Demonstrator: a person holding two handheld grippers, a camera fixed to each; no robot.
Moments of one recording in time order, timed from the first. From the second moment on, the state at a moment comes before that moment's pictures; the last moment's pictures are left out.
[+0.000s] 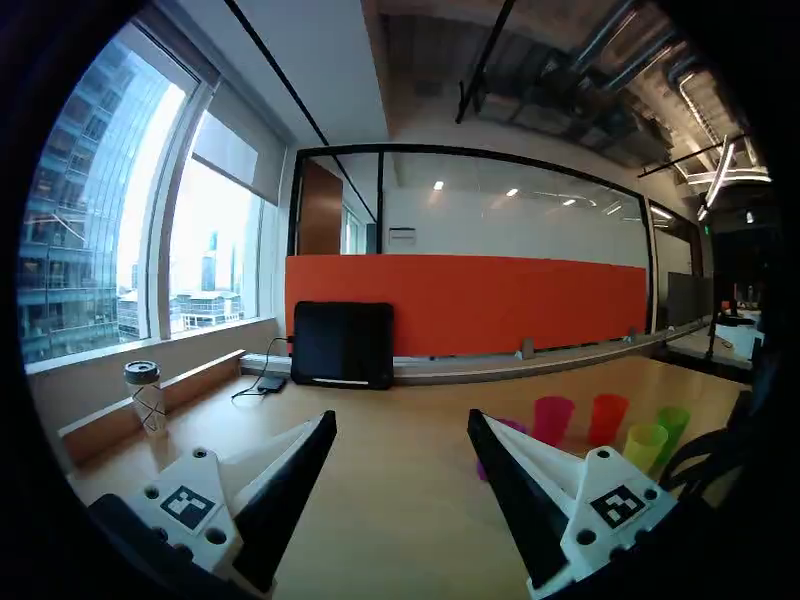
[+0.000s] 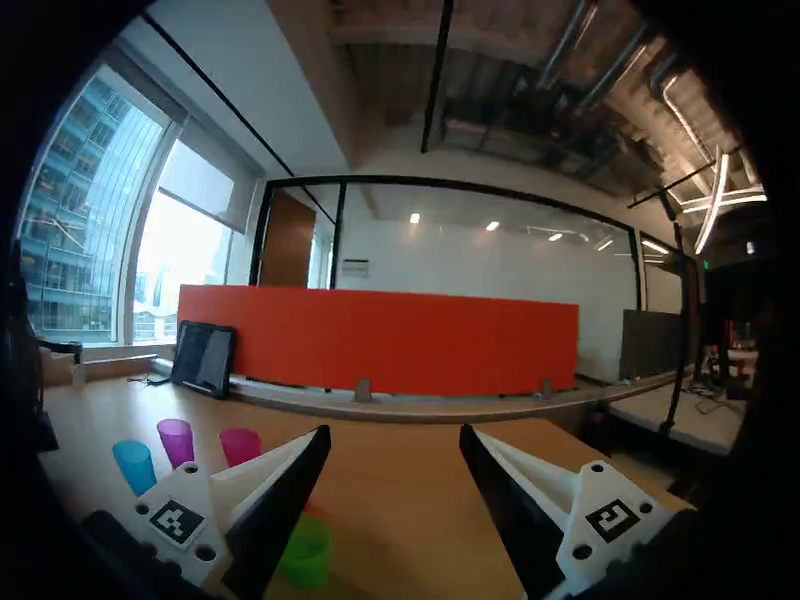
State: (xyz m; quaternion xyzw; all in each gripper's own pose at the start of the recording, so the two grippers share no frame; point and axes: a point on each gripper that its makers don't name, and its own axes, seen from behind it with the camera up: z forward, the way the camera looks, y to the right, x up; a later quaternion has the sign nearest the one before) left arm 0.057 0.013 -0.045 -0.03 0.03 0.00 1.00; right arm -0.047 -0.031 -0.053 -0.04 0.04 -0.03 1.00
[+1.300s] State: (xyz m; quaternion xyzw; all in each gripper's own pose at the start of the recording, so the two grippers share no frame) left arm 0.007 0.004 -0.012 -0.01 0.05 0.01 1.00; right arm -0.045 -0.049 -0.055 -0.03 0.05 0.00 1.00
